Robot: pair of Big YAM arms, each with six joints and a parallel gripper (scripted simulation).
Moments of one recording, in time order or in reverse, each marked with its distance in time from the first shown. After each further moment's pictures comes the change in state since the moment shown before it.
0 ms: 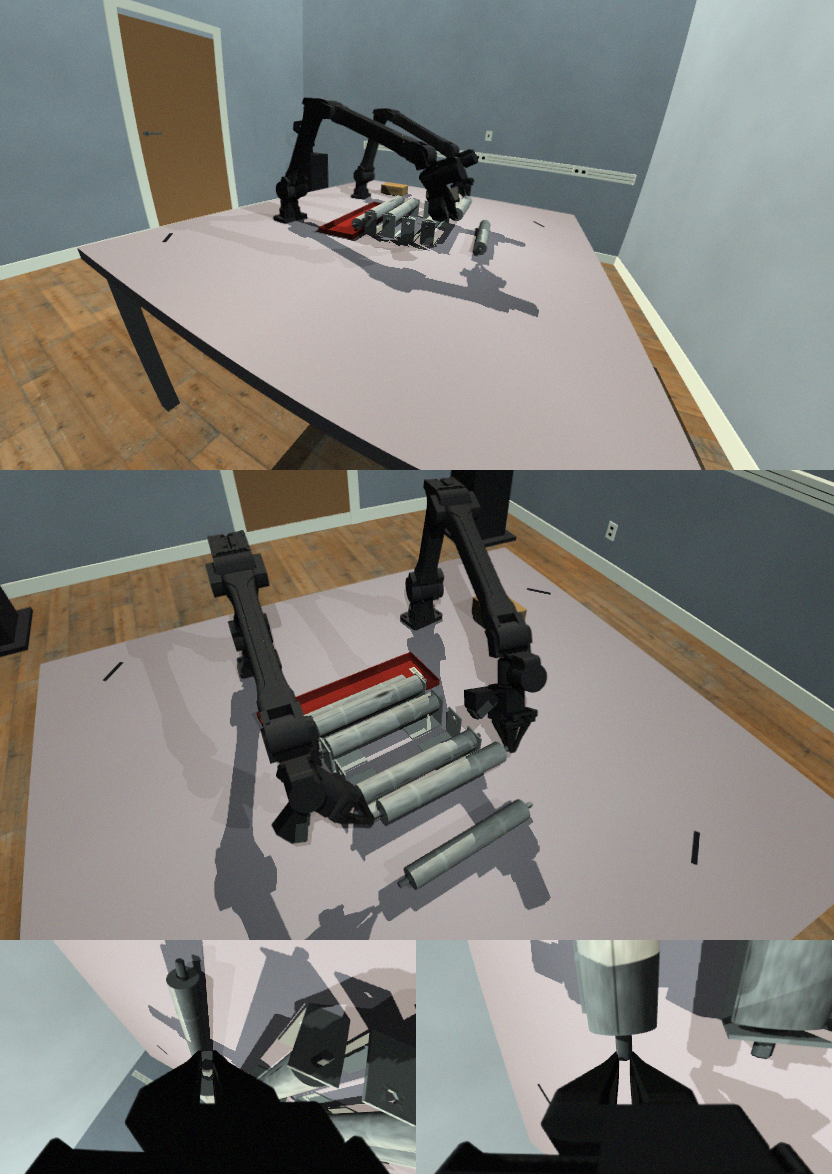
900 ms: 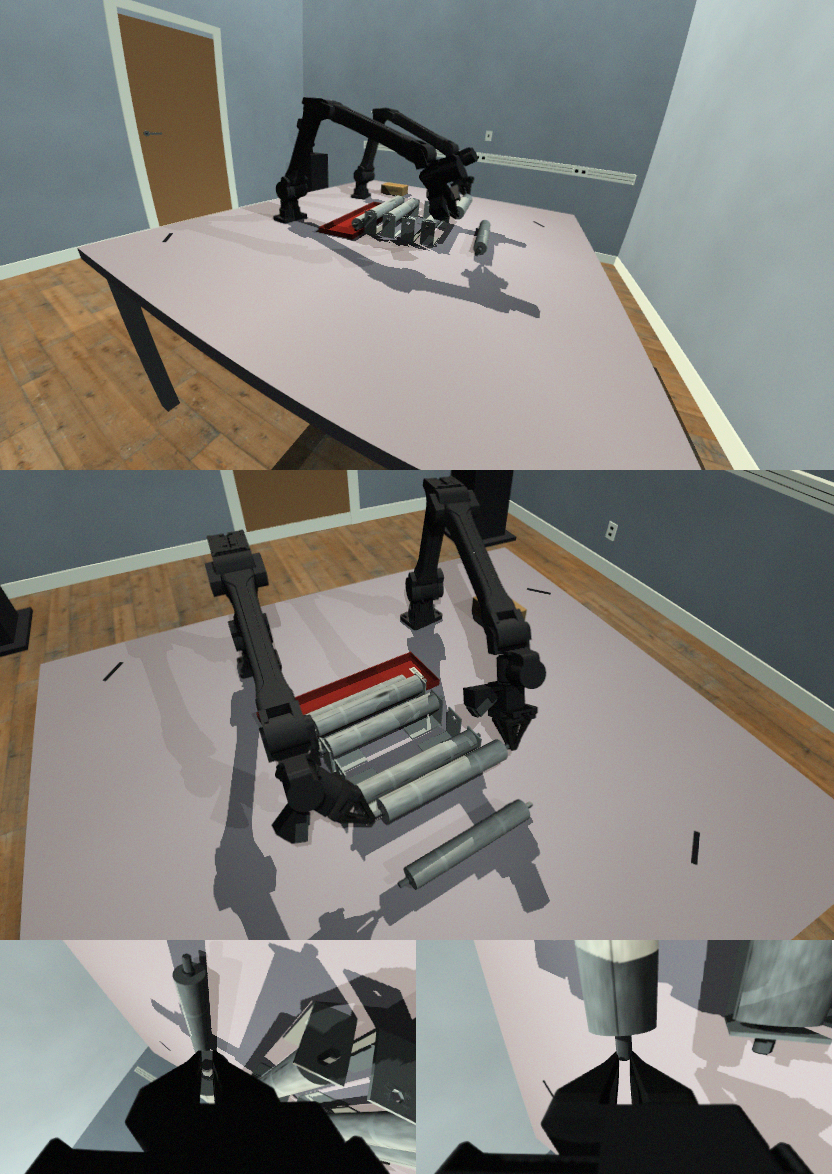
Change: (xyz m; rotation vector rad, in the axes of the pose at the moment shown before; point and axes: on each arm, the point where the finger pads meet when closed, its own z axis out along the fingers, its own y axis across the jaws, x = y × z) left arm -0.001 0.004 -0.007 -0.015 0.016 0.010; right arm 0.003 0.006 -0.003 -0.022 0.017 -0.008
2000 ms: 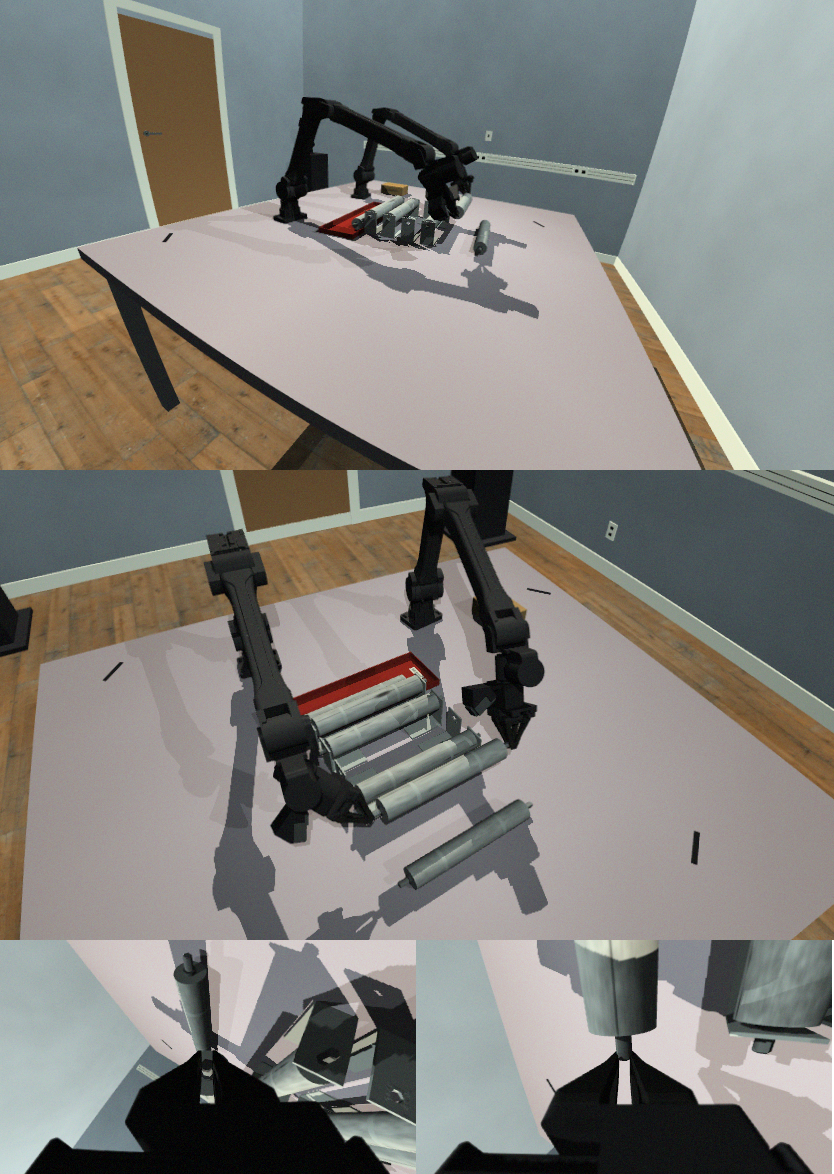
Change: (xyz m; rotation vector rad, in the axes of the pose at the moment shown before) left arm -0.002 0.002 -0.004 -0.010 0.011 0.010; right arm -0.001 0.000 -0.002 -0.013 0.011 0.003
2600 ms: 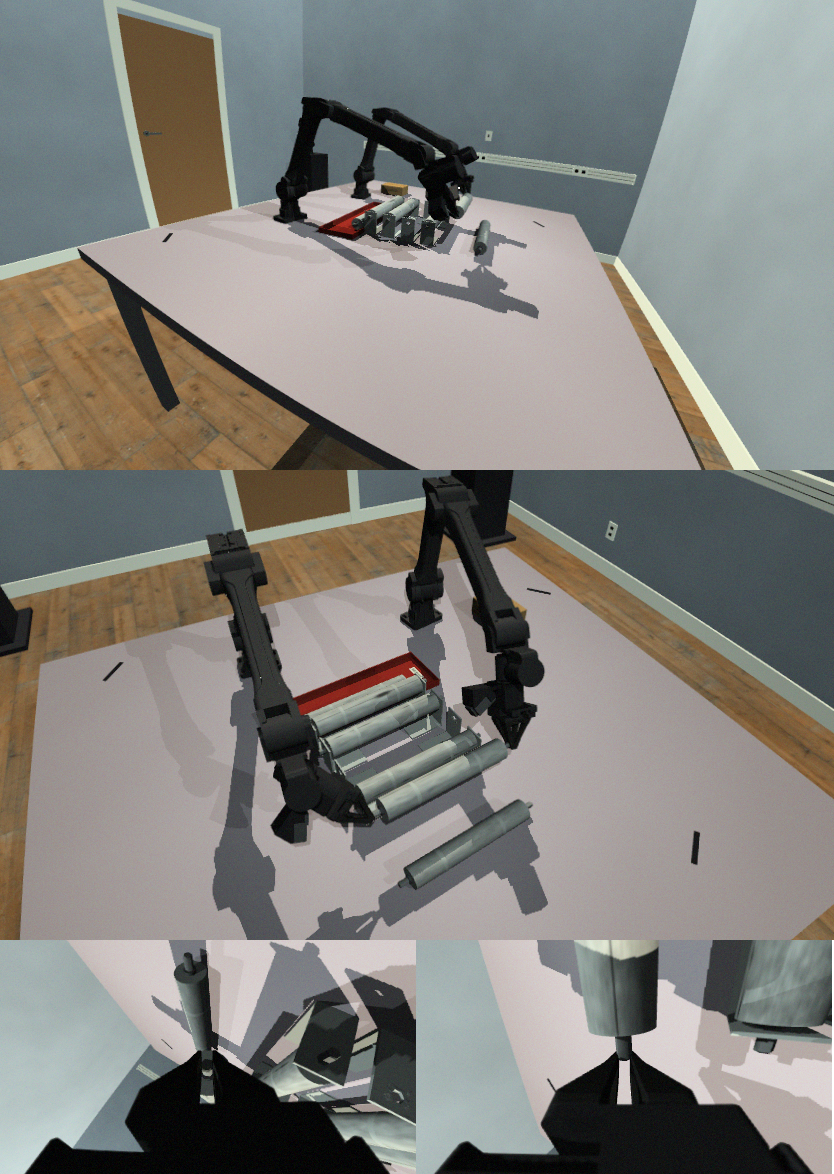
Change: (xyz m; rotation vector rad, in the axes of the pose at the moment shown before) left arm 0.000 0.001 0.000 -0.003 0.003 0.002; right arm 0.000 0.000 0.000 -0.002 0.002 0.000
